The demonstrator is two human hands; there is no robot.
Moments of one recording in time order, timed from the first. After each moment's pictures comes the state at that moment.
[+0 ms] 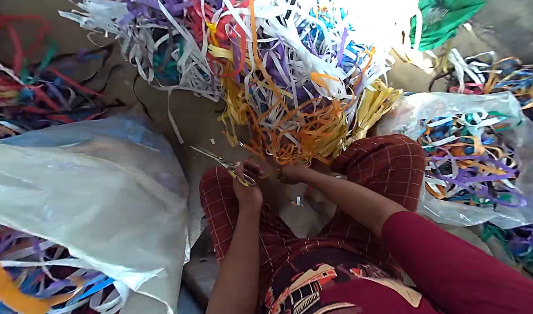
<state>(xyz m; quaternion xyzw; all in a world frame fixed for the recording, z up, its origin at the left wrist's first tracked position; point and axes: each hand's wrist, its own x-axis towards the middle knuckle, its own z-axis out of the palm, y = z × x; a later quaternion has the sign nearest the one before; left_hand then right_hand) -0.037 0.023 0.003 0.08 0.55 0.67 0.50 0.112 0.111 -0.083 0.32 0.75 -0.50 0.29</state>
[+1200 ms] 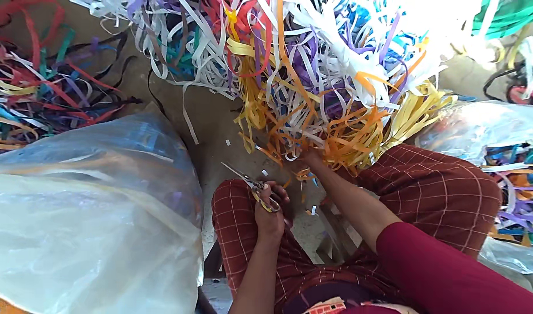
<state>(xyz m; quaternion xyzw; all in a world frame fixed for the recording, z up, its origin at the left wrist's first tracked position) -0.031 0.030 0.013 -0.04 0.54 0.63 0.56 0.101 0.157 -0.153 0.71 0.49 -0.50 -0.08</state>
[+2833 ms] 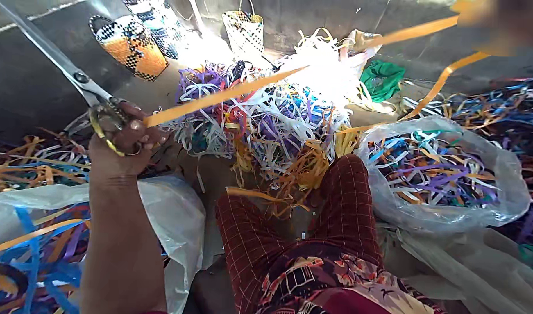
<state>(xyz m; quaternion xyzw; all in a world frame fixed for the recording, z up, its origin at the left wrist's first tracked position) -0.201 0.057 0.310 0.61 0.35 0.59 0.39 0.528 0.204 0.416 0.63 0.74 0.00 -0.25</state>
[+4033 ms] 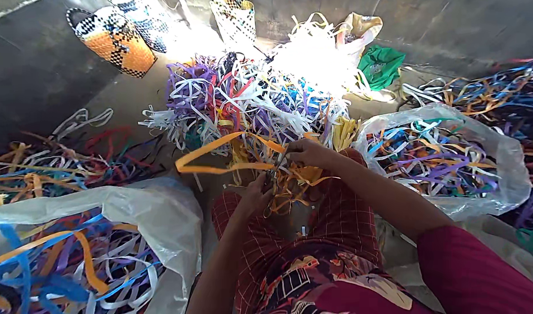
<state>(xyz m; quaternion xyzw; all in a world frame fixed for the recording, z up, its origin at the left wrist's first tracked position) -0.013 0.020 0.158 0.66 0.55 0.19 0.48 0.217 0.107 0.218 0.41 0.68 -0.58 -0.16</state>
